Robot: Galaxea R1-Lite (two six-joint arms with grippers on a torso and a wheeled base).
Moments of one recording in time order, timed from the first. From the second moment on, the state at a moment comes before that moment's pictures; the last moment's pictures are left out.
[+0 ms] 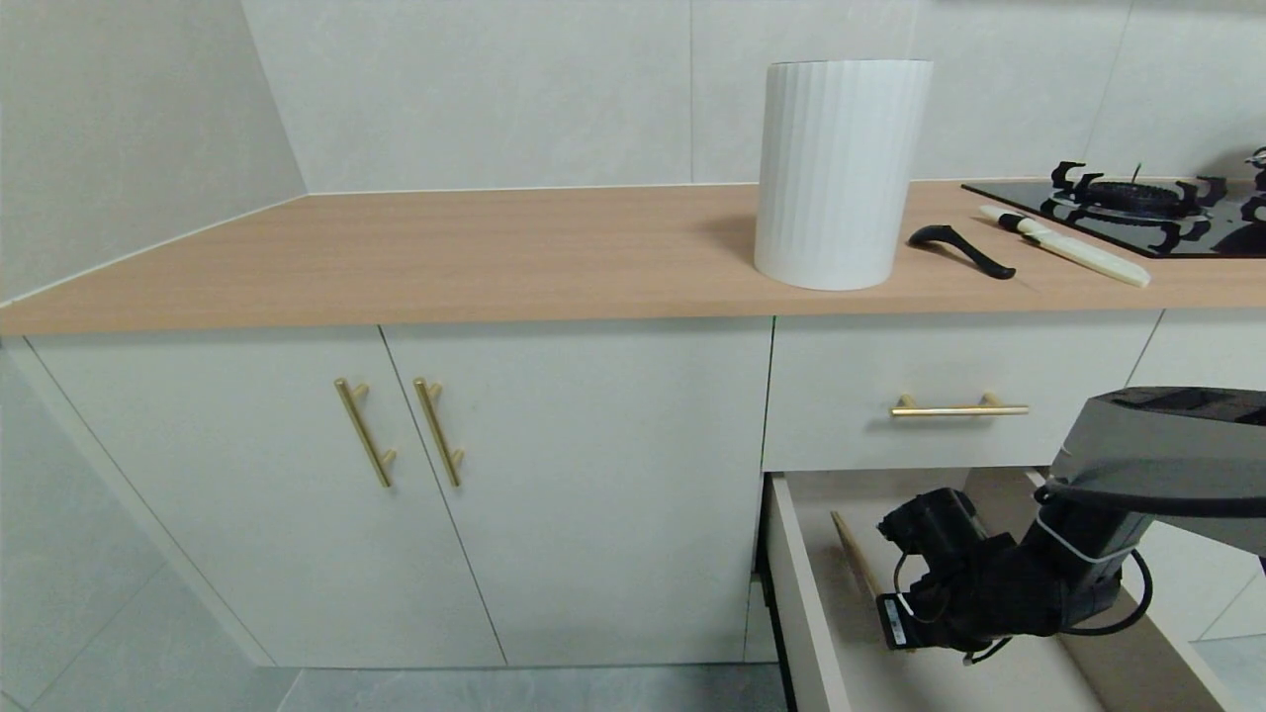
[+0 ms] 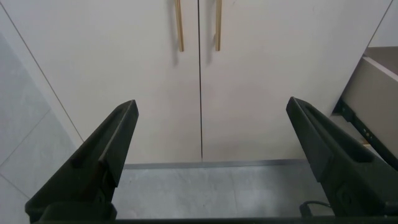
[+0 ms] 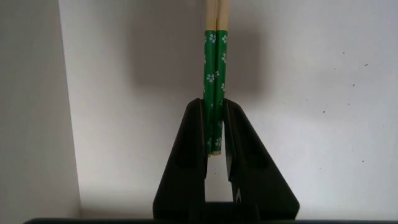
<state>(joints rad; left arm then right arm) 0.00 0.00 0.00 0.00 -0.01 0.01 0.32 2.31 -0.80 -0.41 -0.08 0.23</state>
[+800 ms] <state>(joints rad) 0.00 0.00 0.00 0.00 -0.01 0.01 0.32 2.28 -0.78 -0.41 -0.08 0.24</state>
